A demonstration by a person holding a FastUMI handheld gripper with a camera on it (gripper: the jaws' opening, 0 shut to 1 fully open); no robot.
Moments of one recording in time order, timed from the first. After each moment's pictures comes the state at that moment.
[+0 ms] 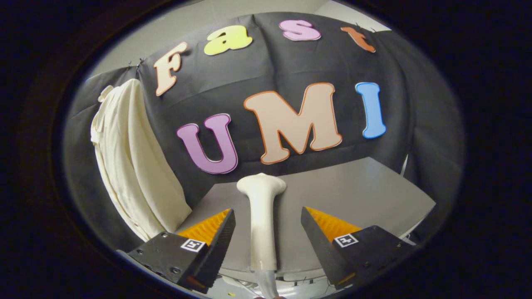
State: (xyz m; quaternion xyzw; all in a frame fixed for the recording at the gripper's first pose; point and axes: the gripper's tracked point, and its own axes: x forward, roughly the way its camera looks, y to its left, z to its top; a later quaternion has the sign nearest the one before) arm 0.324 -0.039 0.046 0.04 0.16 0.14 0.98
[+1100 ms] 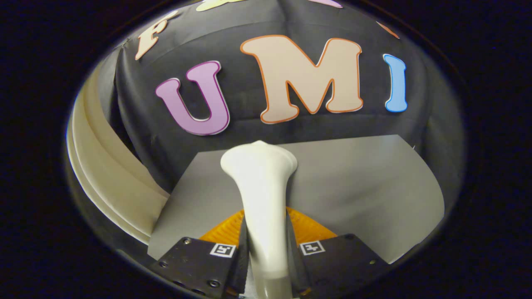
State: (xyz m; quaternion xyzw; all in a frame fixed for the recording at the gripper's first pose) arm 0.380 -0.019 0.019 -0.01 0.30 0.11 0.95
